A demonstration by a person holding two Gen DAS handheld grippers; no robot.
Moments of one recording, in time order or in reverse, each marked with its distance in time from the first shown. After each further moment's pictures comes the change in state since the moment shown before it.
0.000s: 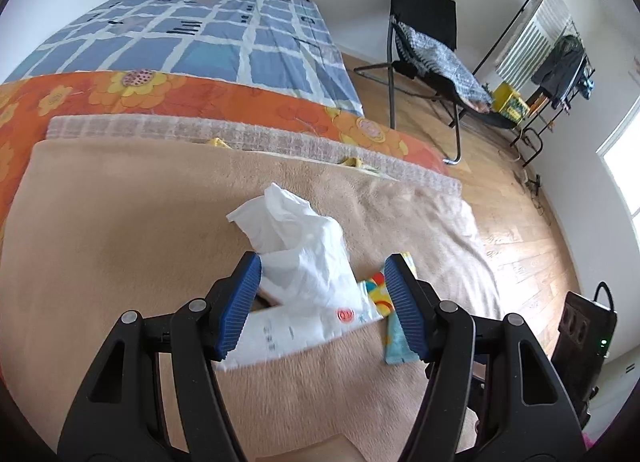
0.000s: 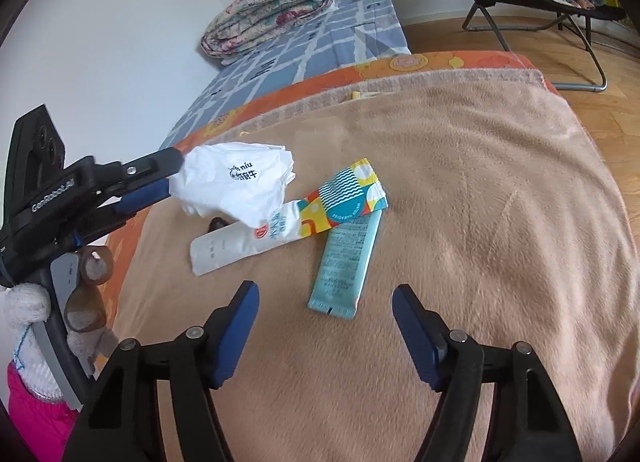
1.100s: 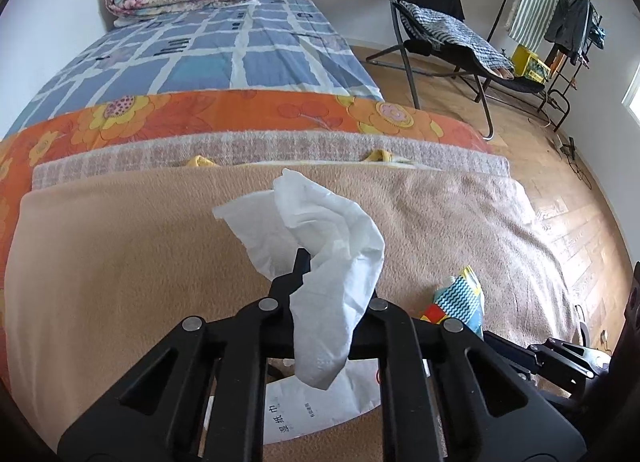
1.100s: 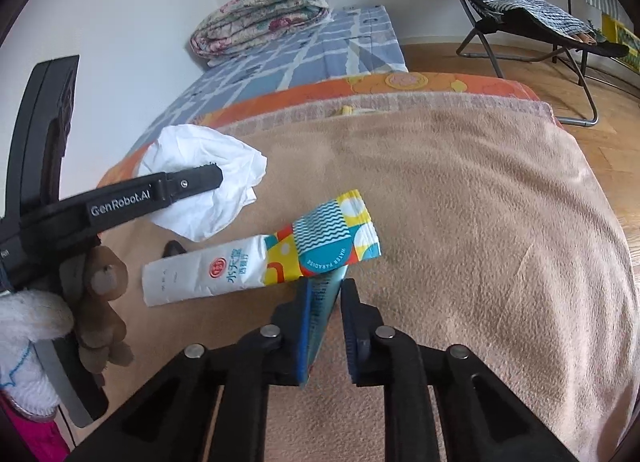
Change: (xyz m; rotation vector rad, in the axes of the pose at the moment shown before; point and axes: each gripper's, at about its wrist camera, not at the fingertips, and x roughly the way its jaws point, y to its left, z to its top) left arm 0.060 -0.014 0.006 0.150 -0.024 0.144; right arm 0.030 0.009 0.015 -0.081 -0.063 -0.117
